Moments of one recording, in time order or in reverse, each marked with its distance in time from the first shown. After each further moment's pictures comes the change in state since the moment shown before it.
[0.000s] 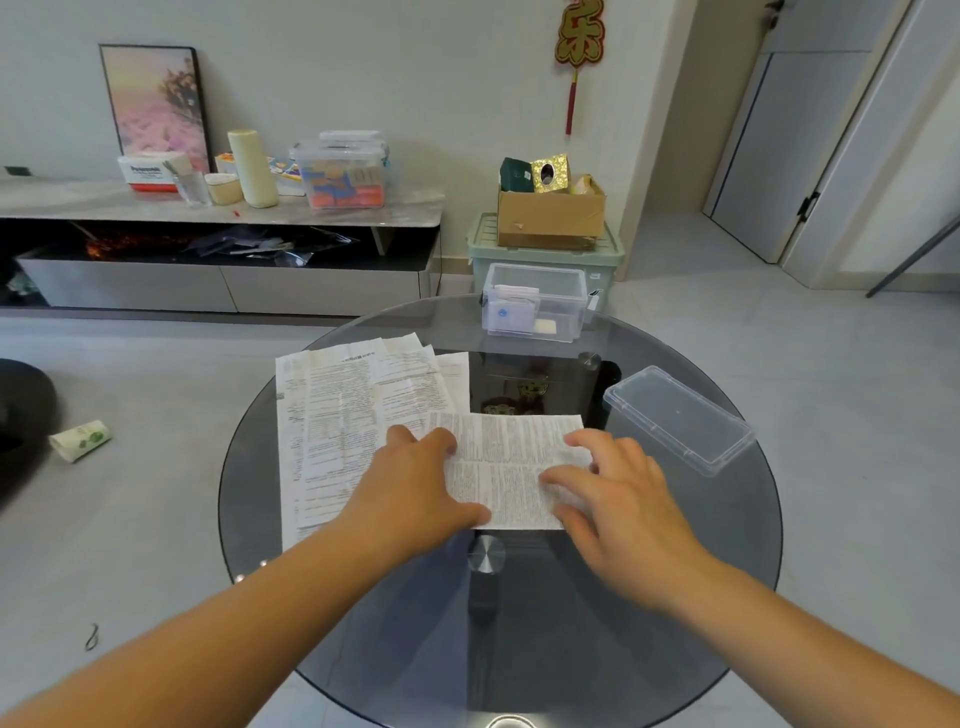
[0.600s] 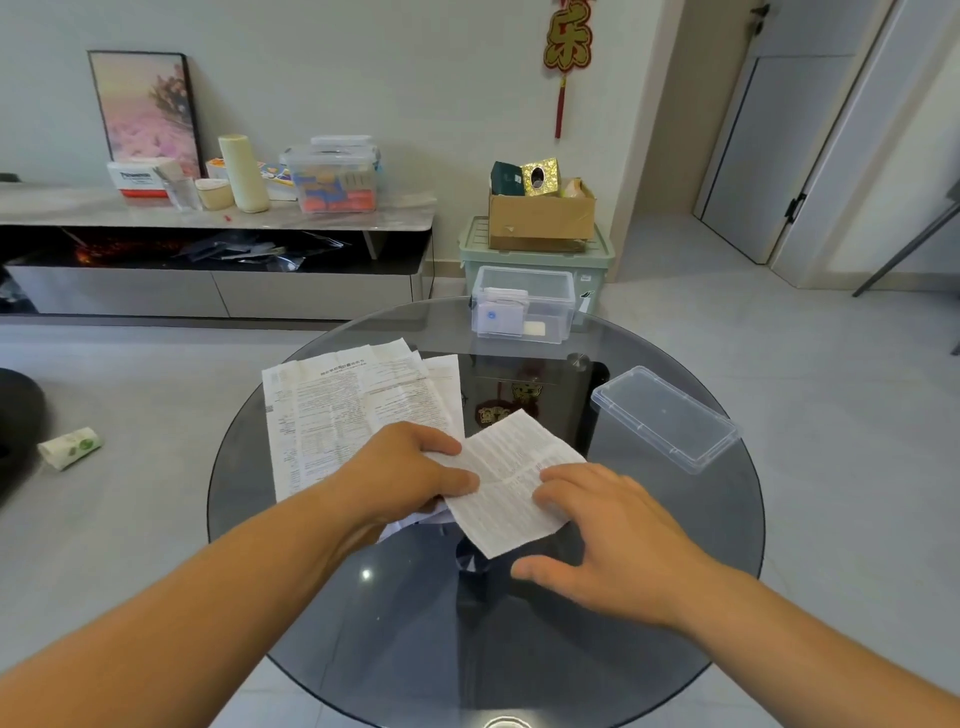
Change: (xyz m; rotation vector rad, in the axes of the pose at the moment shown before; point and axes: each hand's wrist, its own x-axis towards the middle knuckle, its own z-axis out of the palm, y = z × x) left_hand -0.001 0.015 -0.025 -0.823 -0.209 -0.184; right_hand -0.012 -0.007 -0.020 -0.031 -0.219 -0.063
